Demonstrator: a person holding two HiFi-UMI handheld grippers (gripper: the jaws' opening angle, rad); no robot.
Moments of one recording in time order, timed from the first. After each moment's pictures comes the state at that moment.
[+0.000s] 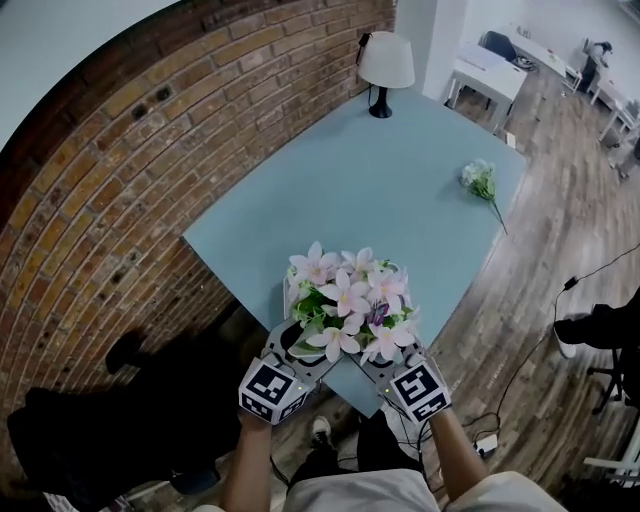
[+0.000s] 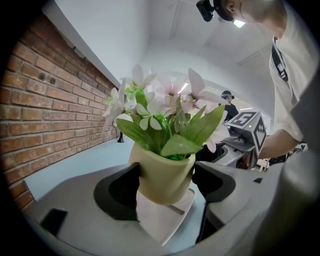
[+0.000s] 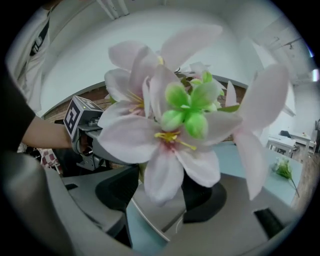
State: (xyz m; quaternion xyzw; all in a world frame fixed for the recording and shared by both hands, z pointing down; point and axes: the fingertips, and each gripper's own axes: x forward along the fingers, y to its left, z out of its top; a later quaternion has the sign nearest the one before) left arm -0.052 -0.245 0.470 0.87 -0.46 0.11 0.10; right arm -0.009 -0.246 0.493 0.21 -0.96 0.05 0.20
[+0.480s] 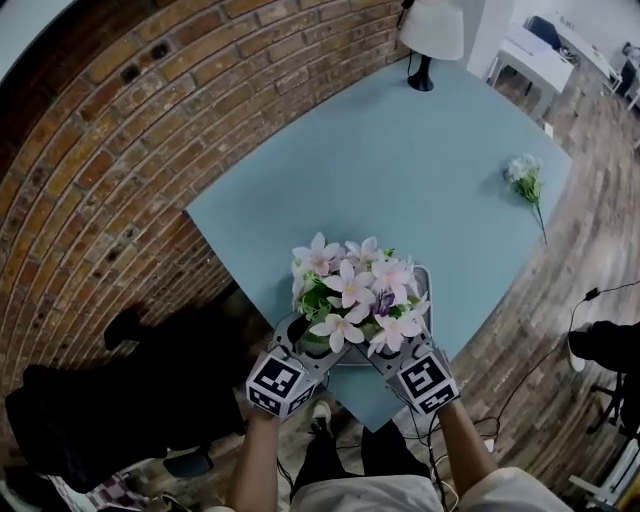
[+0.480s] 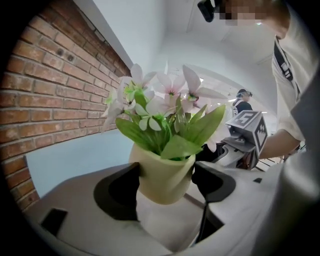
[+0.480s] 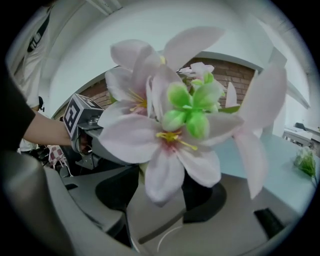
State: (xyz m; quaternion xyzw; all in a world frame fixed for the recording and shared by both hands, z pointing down) left arm -0.089 -0.298 0.544 0.84 -0.51 0.11 0.16; right arm -0.047 -0.302 0.561 0.14 -0.96 0.08 0.24
